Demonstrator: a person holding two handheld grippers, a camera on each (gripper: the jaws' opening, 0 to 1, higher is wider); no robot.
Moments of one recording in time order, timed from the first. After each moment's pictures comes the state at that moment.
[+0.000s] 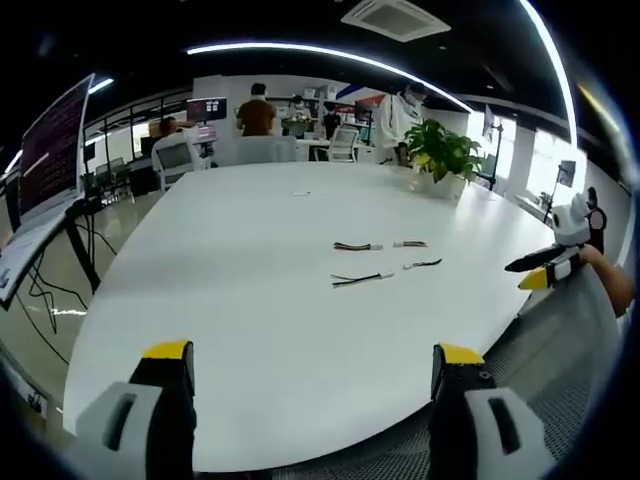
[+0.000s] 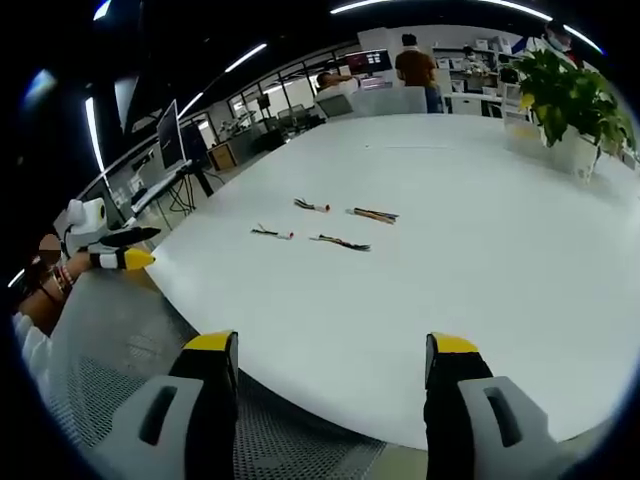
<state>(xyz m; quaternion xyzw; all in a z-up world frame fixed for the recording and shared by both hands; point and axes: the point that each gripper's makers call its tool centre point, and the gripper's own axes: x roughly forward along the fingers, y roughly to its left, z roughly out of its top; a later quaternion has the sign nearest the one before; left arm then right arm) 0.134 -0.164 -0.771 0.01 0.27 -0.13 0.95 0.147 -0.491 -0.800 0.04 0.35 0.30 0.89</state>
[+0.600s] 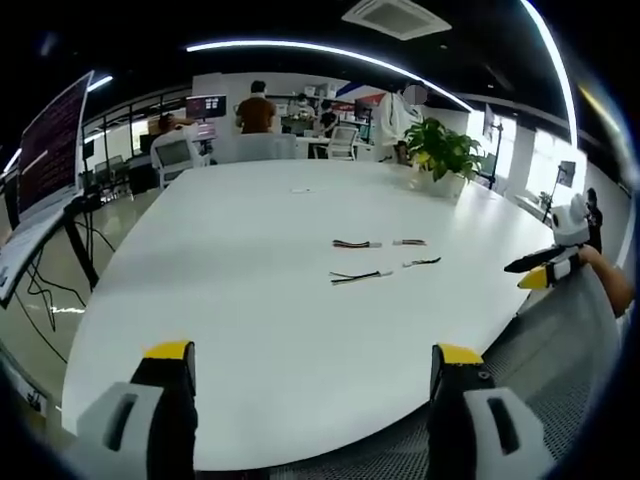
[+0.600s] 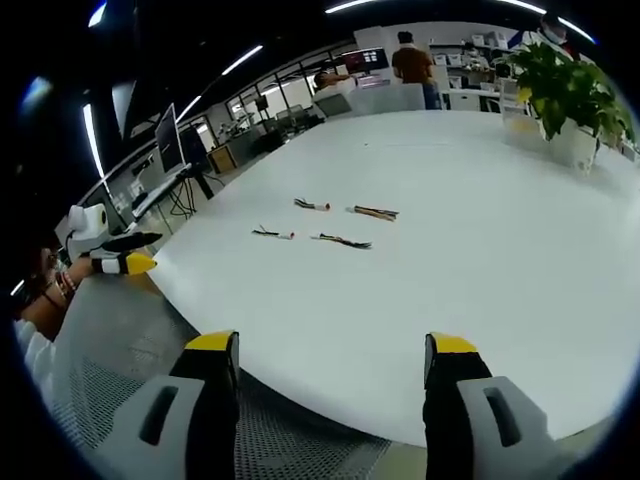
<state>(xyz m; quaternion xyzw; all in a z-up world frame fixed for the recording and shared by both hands) 0.134 -0.164 -0.774 0.01 0.28 -0.13 0.95 0.146 -0.491 -0.802 0.05 0.36 0.30 0.88</state>
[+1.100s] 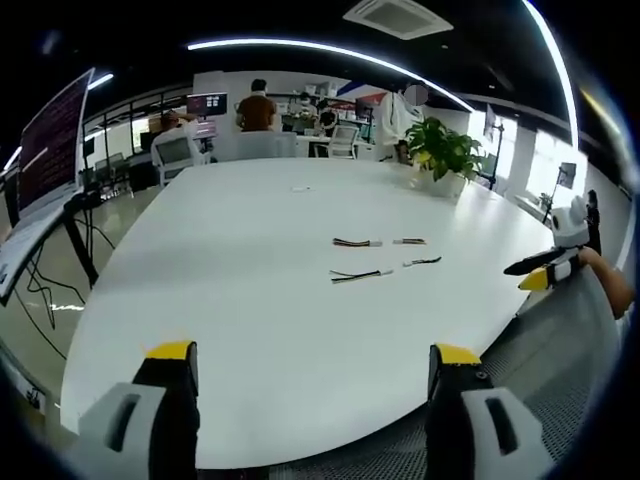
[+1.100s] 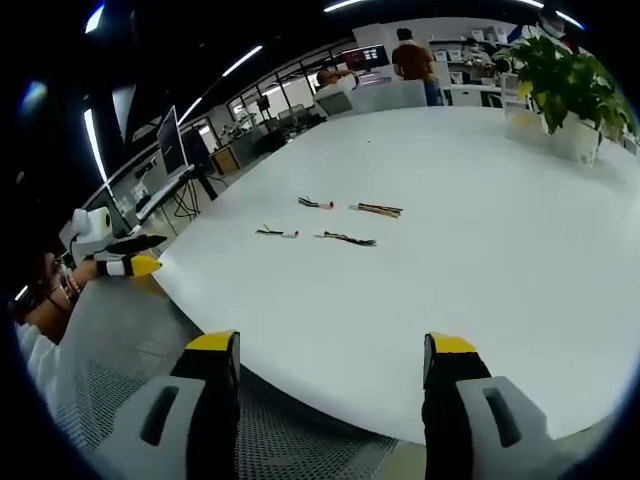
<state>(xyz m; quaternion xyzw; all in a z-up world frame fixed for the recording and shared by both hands) 0.133 -0.163 -0.775 0.01 0.28 -0.13 0.95 0.143 -0.487 -0.802 0.06 0.36 0.31 0.88</state>
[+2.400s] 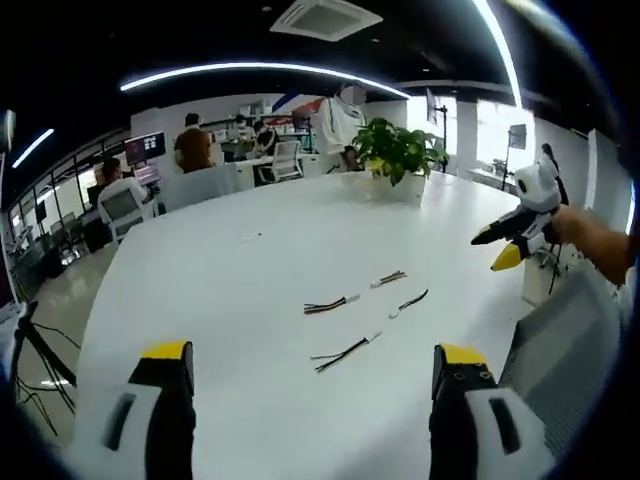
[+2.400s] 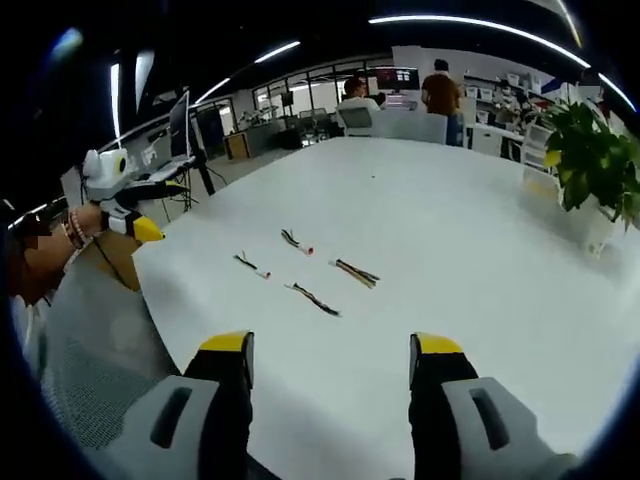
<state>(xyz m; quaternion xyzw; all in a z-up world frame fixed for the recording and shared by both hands) 0.240 -0.218 -0.730 0.09 0.21 -0.25 0.94 0.226 -0.497 -0.765 -0.03 0.30 0.34 0.89</state>
